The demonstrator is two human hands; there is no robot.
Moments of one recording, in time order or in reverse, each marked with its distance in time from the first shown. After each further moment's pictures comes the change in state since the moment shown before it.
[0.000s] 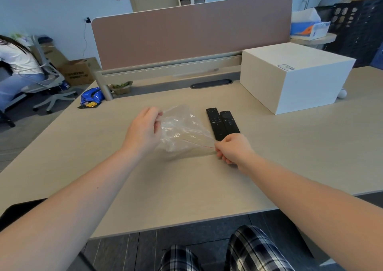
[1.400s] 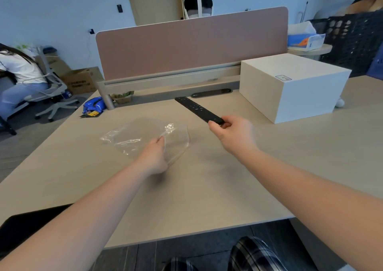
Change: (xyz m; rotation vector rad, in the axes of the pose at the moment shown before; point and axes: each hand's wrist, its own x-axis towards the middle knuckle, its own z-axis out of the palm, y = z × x) left_hand -0.008 0.005 0.023 0.139 -0.593 -0.294; right_hand -0.009 -0.045 -0.016 -0.101 0.249 -0.460
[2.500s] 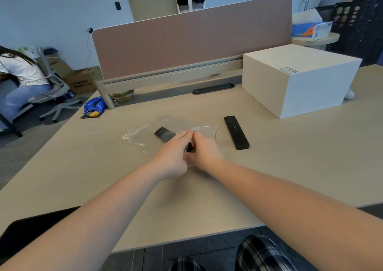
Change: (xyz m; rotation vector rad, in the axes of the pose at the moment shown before) left_hand -0.015 0.037 -0.002 -0.113 0.028 0.336; right_hand 0.000 0.020 0.083 -0.379 -0.376 -0.056
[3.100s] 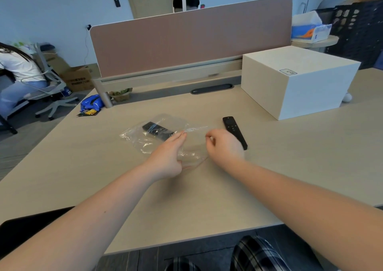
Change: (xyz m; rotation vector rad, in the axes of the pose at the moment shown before) left_hand 0.003 -0.012 0.003 0.036 -0.017 -0.065; right_hand -0.011 0.028 -0.030 -0.047 0.277 0.009
